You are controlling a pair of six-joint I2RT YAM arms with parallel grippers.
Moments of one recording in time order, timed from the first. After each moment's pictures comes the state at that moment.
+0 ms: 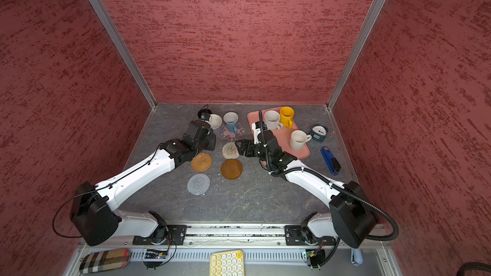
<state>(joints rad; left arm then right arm) -0.60 1.34 1.07 -0.45 -0.35 -0.31 0.65 1.38 0.86 0.08 -0.13 0.63</state>
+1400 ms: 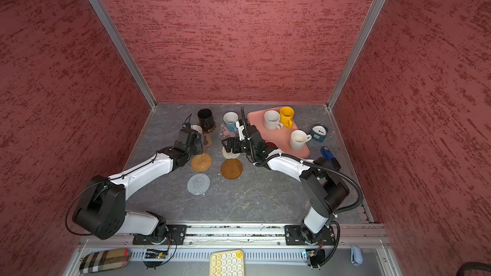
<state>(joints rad) -0.39 1.43 0.83 -0.22 -0.33 -0.45 0.68 1.67 1.02 0.18 -0.21 0.56</state>
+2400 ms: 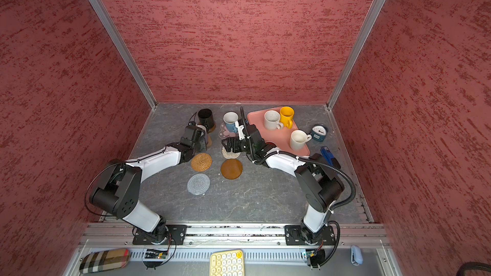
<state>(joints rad) -0.37 1.59 0.90 -0.15 -0.29 -0.43 0.65 1.73 1.04 0.21 -0.25 0.54</state>
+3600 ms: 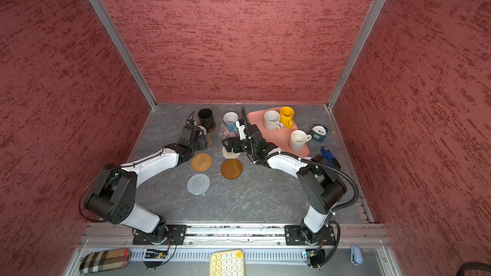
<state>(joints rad) -0.38 1.52 0.87 -0.10 -0.30 -0.43 0.64 1.69 1.02 0.21 -0.26 0.55</state>
